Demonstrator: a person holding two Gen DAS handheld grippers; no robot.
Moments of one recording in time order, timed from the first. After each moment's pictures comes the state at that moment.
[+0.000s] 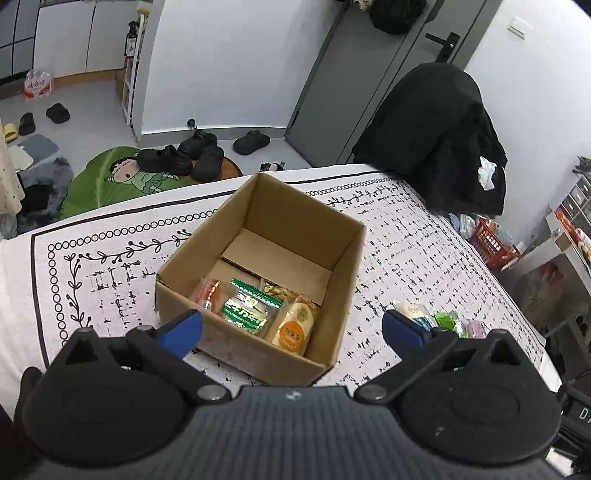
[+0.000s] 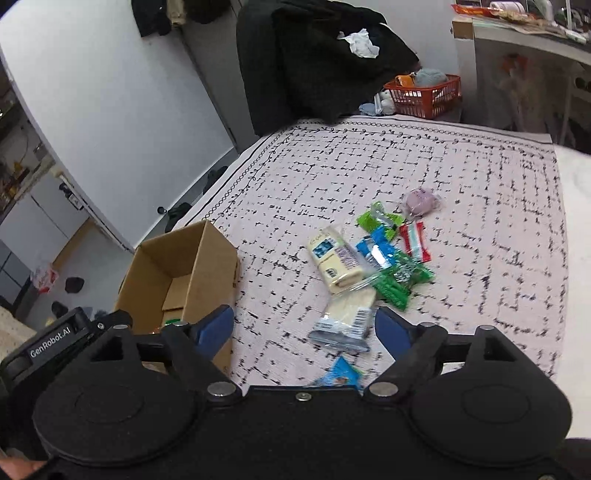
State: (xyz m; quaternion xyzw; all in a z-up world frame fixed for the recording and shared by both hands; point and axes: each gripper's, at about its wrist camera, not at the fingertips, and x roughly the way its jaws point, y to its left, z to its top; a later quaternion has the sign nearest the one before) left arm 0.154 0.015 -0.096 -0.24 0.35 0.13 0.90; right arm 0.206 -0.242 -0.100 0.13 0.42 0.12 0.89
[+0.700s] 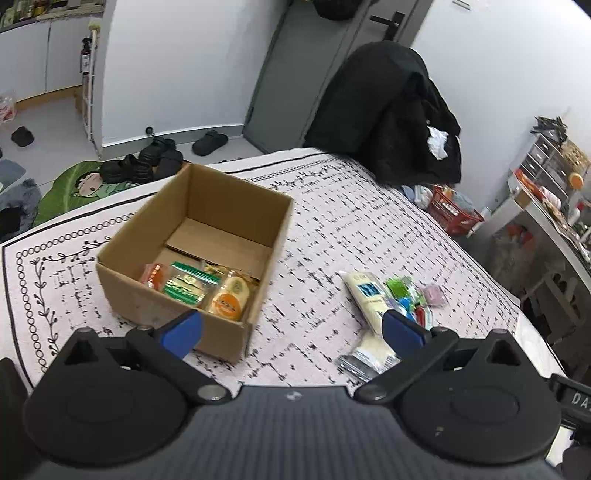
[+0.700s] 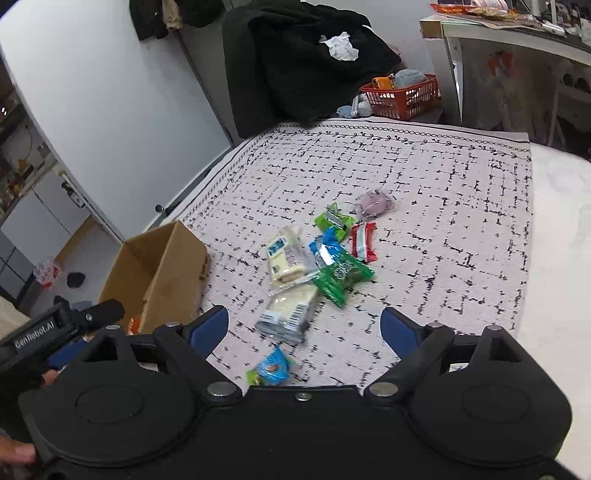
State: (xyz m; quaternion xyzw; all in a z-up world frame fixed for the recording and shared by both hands) left arm 0.149 -0.045 -0.086 -0.20 0.36 0.07 0.91; right arm 0.196 -0.314 -0.104 0.13 0.42 0.13 0.89
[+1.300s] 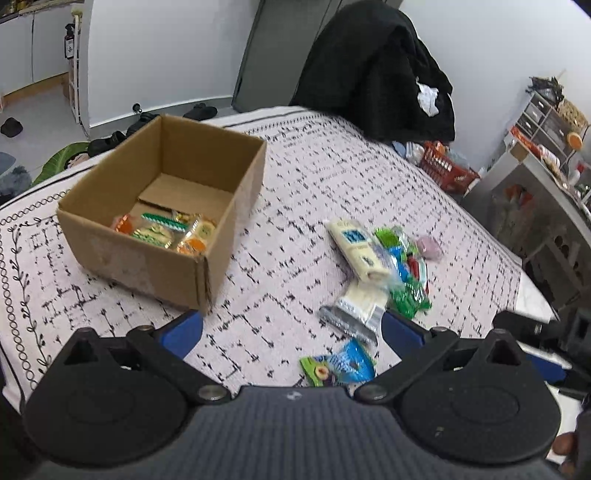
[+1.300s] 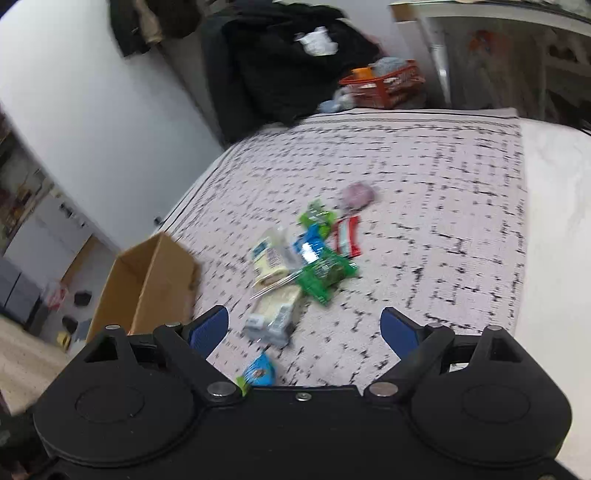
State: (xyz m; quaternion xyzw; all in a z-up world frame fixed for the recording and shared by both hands) left arm 0.149 -0.087 -0.122 -0.19 0.40 0.06 0.90; right arm 0.204 -0.339 -0.124 0.18 0.42 0.11 0.88
